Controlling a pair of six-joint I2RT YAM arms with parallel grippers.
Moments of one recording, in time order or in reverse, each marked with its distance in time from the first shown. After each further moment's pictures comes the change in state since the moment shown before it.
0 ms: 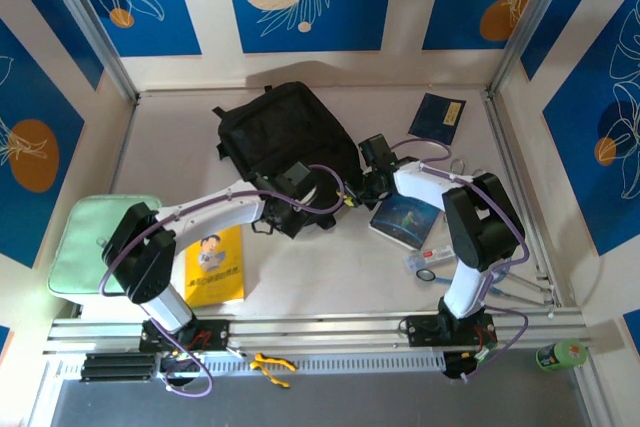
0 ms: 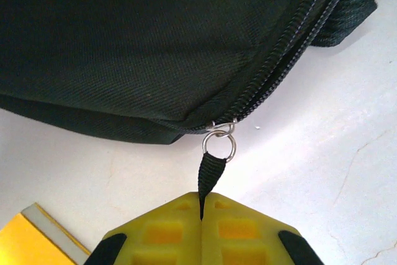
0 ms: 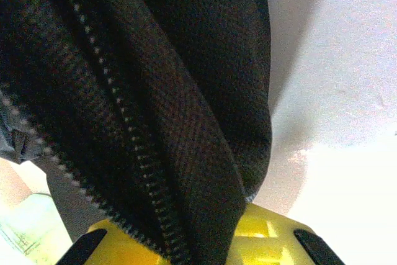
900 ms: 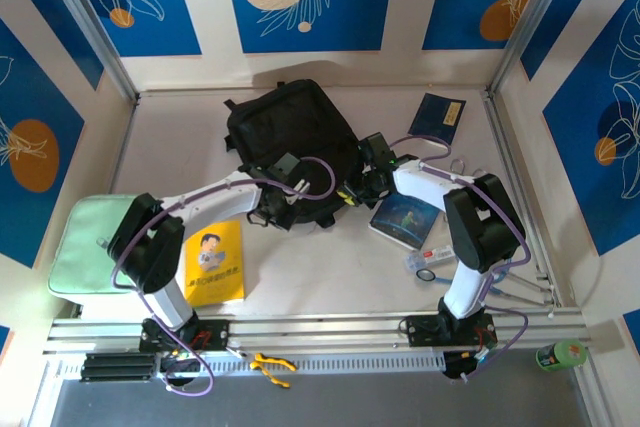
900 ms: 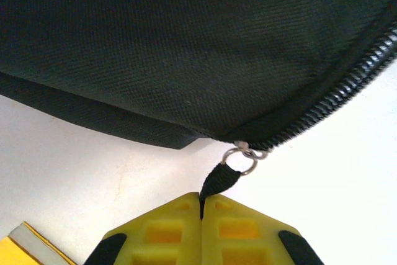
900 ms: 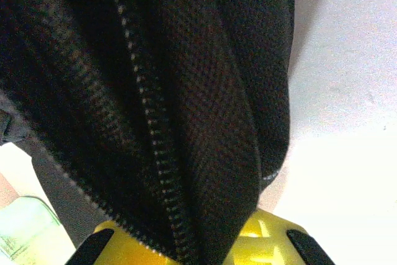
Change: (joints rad) left arm 0.108 0.043 0.000 0.035 0.111 0.030; right arm 0.006 -0.012 0.014 -0.031 0.034 -0.028
